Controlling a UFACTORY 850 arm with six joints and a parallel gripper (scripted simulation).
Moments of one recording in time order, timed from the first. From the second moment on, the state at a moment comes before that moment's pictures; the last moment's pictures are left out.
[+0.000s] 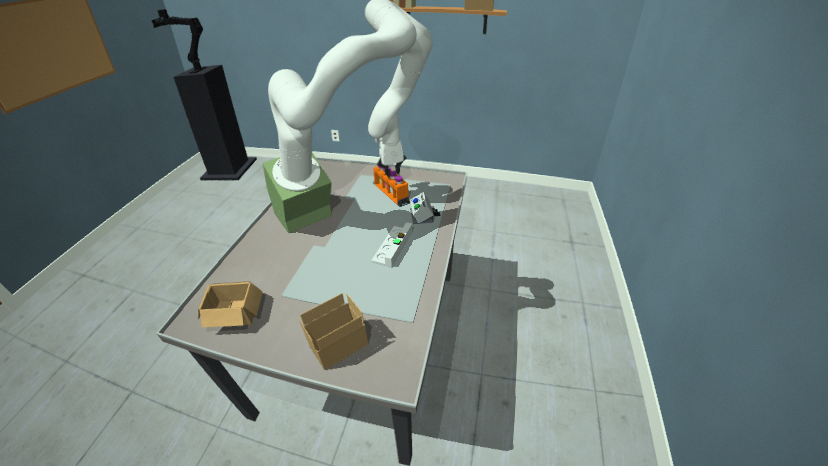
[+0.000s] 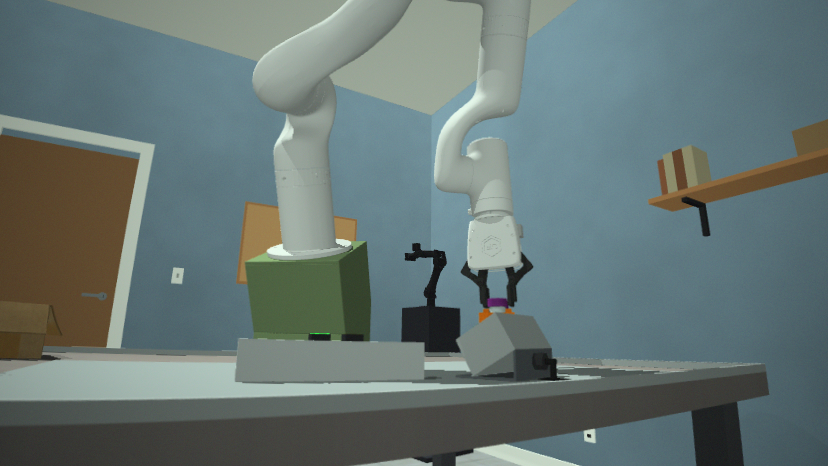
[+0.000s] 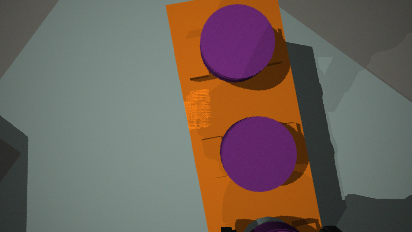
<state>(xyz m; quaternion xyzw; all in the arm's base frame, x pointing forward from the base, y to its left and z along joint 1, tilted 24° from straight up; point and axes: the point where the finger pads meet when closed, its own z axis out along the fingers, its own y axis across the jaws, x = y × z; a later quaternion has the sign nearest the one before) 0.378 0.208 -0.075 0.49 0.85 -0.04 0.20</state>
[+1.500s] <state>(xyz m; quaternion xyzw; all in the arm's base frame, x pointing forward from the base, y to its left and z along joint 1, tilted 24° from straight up) 0.378 0.208 -0.075 0.04 0.98 -0.14 0.15</state>
